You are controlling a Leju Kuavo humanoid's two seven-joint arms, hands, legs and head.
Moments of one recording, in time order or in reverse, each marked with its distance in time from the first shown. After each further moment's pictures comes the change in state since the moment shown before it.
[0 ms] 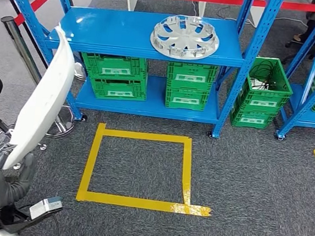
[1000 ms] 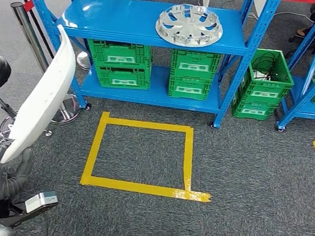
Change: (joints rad) left arm -0.034 0.109 -0.039 0.002 0.041 0.000 0.056; right arm 0.000 0.019 0.000 0.001 0.000 -0.003 -0.042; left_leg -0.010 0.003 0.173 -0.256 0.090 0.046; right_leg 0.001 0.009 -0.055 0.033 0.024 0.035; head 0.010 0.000
